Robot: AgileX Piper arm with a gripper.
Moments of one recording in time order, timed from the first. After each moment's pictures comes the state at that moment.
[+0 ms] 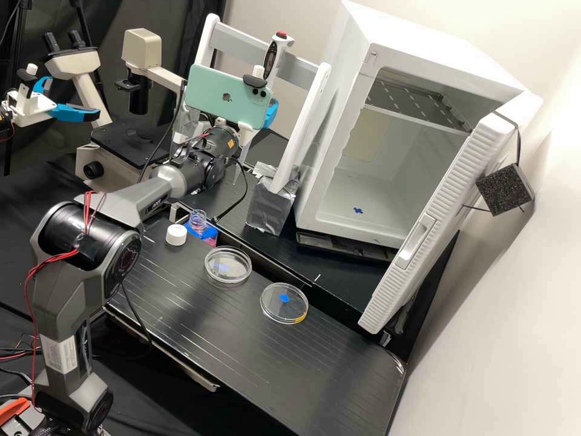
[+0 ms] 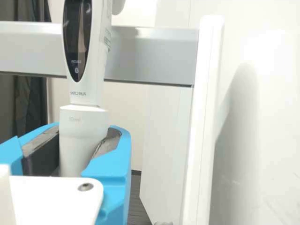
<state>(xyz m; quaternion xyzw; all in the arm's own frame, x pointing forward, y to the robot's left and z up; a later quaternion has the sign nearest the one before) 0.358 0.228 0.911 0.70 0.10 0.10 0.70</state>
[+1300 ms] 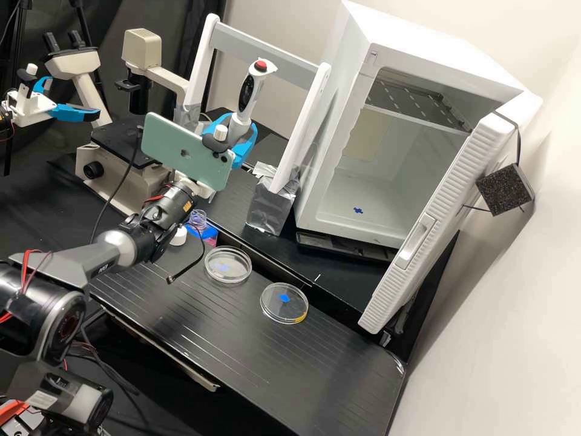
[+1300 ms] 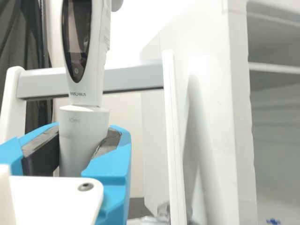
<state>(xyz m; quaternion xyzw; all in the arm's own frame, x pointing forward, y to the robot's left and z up) 0.241 0.168 0.875 0.74 0.08 0.20 0.64</state>
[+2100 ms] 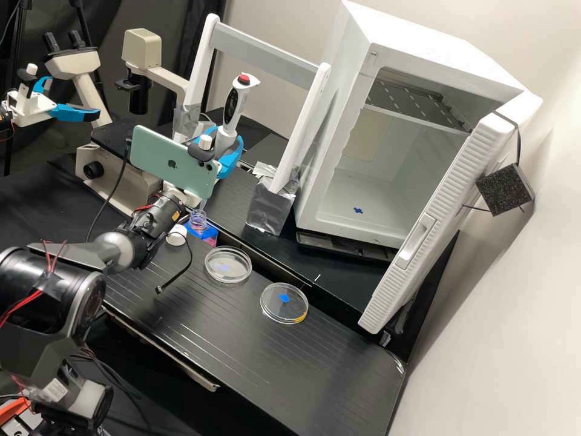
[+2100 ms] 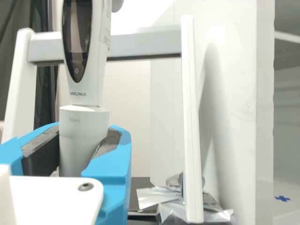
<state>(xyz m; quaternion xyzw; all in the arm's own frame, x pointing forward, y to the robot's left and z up) 0.246 0.159 0.836 0.72 0.08 0.17 0.66</state>
